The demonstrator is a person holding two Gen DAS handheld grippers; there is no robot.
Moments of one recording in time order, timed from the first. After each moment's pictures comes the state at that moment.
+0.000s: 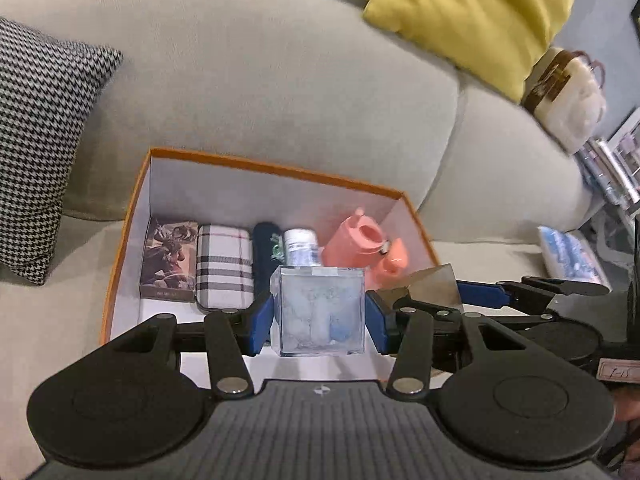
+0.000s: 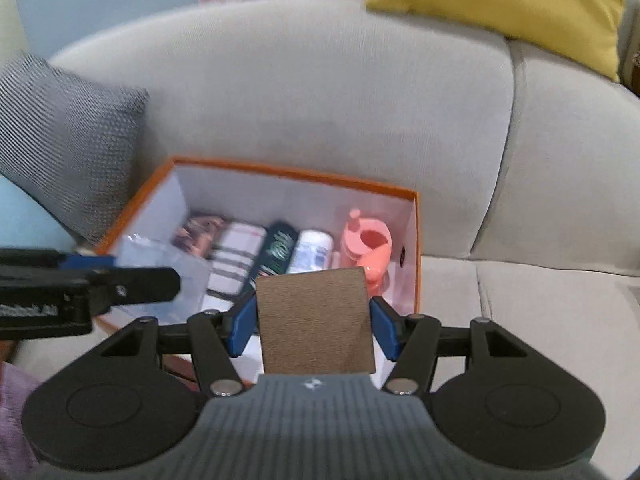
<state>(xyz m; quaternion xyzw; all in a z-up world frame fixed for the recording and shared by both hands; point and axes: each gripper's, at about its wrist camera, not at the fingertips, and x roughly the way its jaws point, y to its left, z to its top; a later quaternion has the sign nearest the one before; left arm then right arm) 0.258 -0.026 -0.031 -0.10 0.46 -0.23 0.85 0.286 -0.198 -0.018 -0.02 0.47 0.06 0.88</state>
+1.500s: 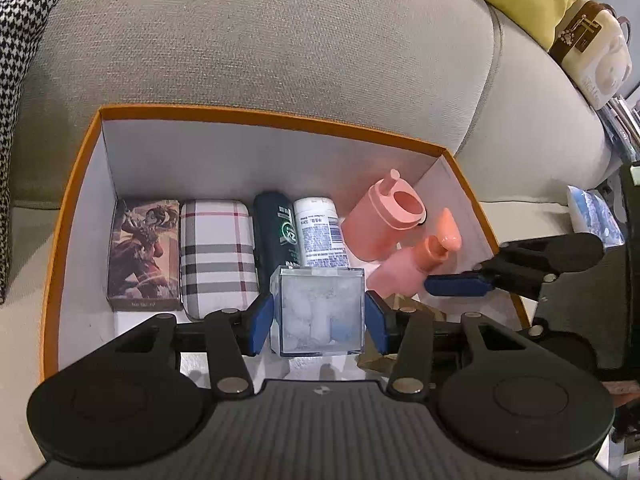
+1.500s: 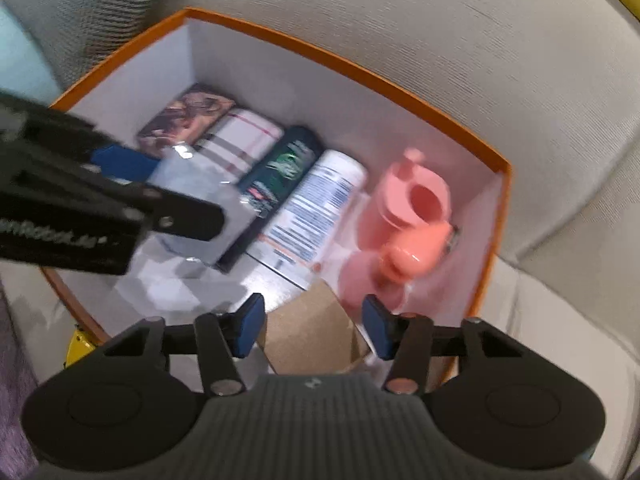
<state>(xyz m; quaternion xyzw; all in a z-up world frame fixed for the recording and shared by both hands) 0.317 -0.046 -0.084 -0.06 0.52 -0.25 0.81 0.338 -0.187 -0.092 -0.16 0.55 0.19 0.80</state>
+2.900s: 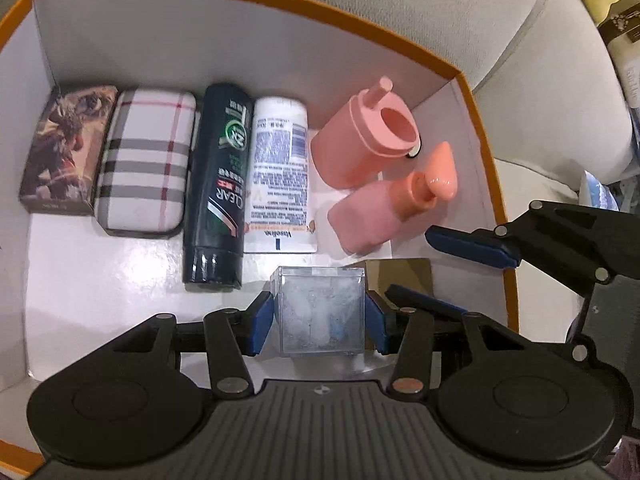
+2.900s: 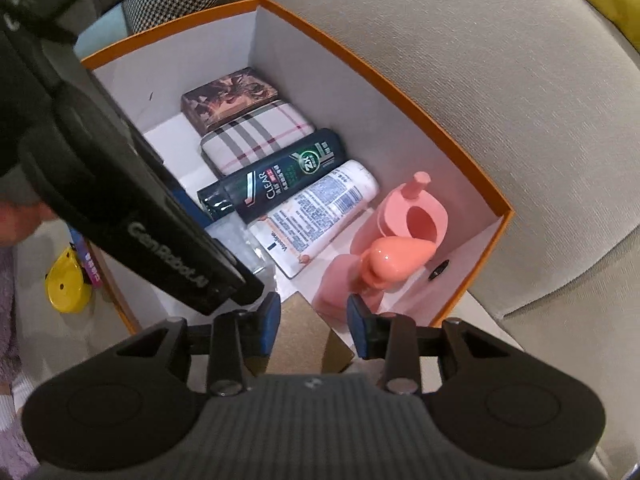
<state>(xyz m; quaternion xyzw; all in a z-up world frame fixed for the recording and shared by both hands) 0.319 -0.097 -0.129 -0.10 0.64 -0.22 0.73 0.320 -0.219 -0.084 -0.24 0.50 0.27 0.78</state>
